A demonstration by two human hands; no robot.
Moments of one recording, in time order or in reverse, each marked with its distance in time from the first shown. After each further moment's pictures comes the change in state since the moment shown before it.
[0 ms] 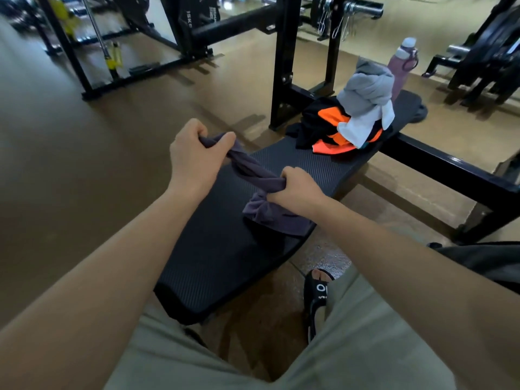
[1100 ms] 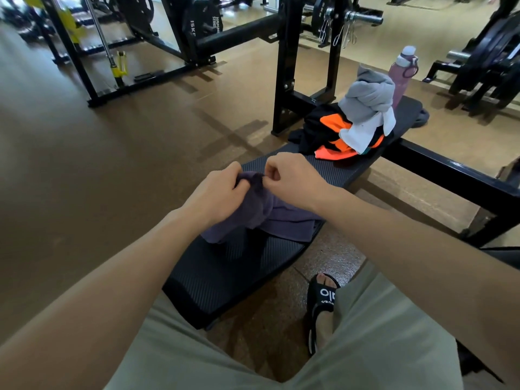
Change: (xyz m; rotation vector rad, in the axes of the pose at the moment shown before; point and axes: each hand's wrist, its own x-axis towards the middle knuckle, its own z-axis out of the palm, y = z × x) left_hand -0.022 -0.009 0.005 0.339 -0.489 0.047; right_hand 0.003 -0.038 -0.026 -0.079 0.061 -0.331
